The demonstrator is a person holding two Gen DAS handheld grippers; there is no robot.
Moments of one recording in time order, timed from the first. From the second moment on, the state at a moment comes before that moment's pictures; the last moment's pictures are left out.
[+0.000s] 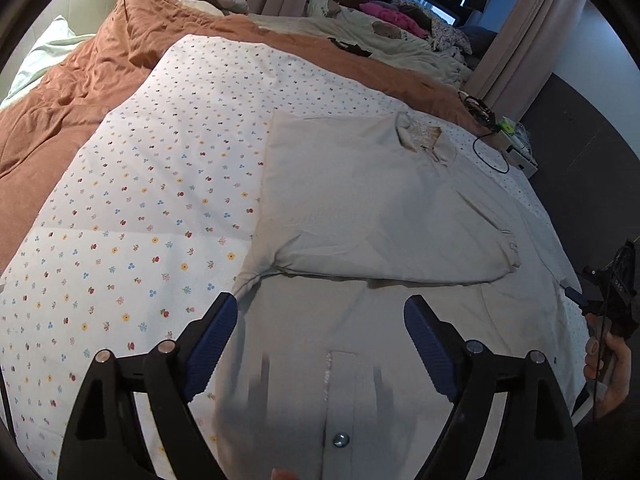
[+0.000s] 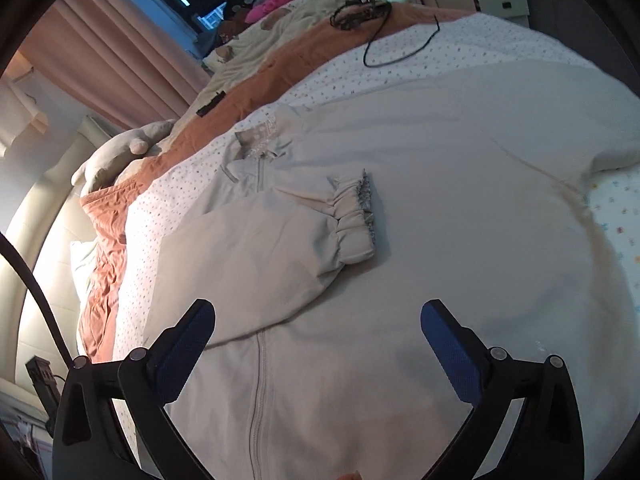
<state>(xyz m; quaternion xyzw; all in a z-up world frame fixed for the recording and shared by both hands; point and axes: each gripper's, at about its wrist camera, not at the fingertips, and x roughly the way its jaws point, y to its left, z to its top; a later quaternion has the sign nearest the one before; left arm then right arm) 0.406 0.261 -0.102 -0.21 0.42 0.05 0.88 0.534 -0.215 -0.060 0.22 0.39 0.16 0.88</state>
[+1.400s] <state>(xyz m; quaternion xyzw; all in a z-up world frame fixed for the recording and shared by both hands) 0.315 0.018 0.062 -0.11 0.31 -0.05 0.94 0.306 -0.370 0.027 0.15 0.26 0.06 0.95</state>
